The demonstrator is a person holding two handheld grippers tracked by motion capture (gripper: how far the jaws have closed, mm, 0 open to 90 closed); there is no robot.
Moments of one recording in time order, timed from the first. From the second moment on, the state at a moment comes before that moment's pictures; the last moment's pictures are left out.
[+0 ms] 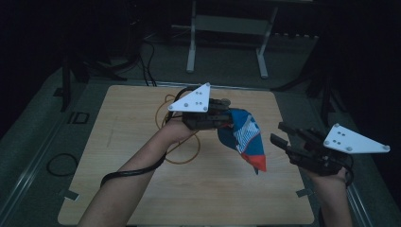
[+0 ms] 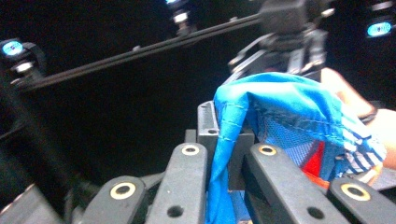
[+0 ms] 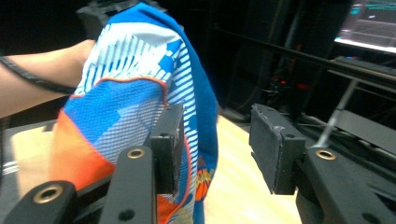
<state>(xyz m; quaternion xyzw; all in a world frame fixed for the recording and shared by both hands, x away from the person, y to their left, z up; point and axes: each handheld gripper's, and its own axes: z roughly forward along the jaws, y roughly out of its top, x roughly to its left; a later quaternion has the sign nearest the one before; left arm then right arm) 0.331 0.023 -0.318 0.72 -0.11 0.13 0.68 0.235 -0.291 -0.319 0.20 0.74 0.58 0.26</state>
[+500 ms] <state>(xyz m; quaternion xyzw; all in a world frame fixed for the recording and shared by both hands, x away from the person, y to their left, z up) 0.318 0.027 -0.320 0.69 -0.19 0.04 0.70 0.222 -0.251 -0.331 0.13 0.78 0.58 0.19</state>
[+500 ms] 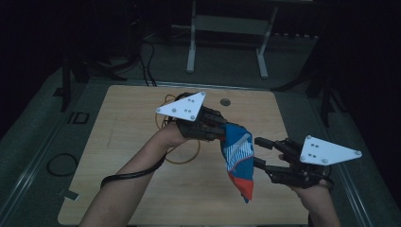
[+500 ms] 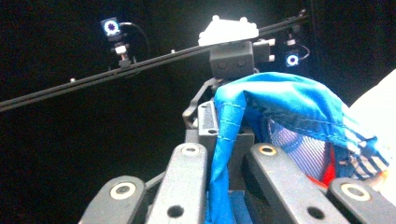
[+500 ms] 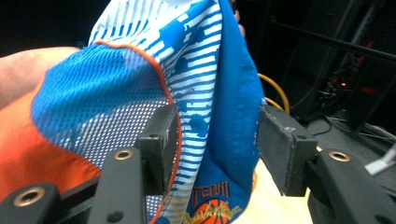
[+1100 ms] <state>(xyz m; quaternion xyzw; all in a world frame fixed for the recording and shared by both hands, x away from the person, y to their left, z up) 0.327 0.043 -0.328 0.70 -0.15 0.05 0.70 0.226 -0.242 -0.332 0.14 0.78 0.58 0.19</state>
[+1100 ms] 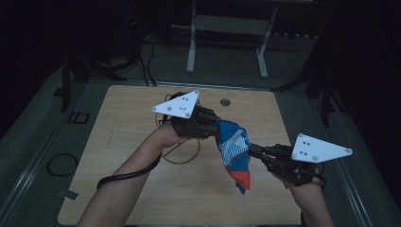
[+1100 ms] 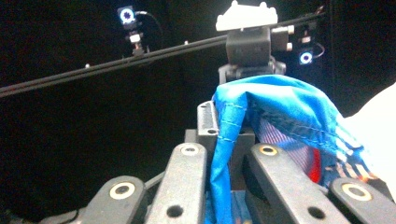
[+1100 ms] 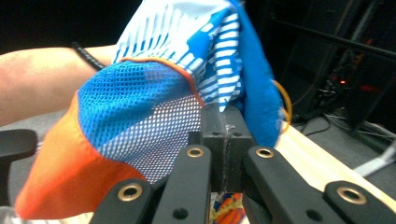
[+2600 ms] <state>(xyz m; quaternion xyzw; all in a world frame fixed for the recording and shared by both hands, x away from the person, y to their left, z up) 0.272 0.215 -0.400 0.73 0.21 0.30 0.57 0.301 -0.193 -0.273 0.22 0.73 0.60 0.26</state>
